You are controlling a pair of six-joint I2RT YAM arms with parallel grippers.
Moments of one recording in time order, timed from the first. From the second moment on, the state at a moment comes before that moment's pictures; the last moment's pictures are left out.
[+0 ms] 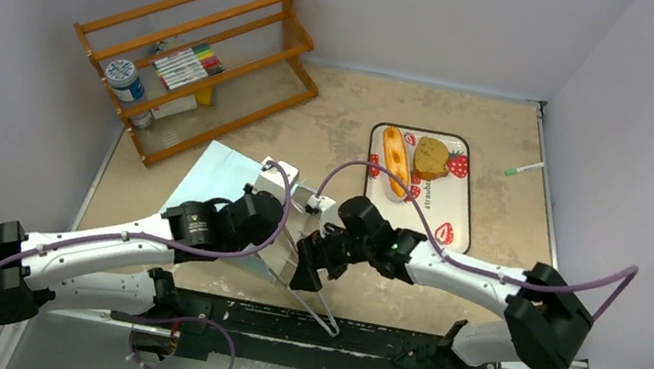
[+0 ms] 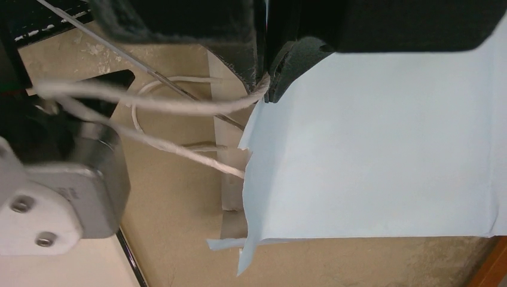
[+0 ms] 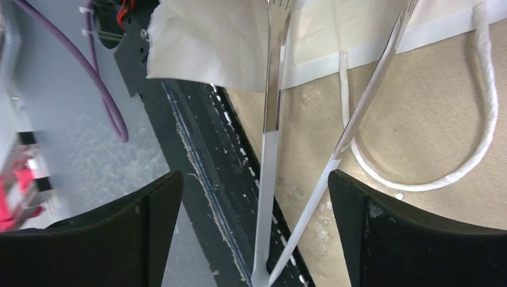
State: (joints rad) left arm -1.06 0.98 0.76 -0.51 -0.58 -0.46; right arm 0.95 1.42 0.74 -0.11 -0.50 0.38
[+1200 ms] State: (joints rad) left arm -1.06 0.96 0.75 -0.51 -0.57 -0.46; right arm 1.18 1.59 0.78 -0.07 -0.07 0.42
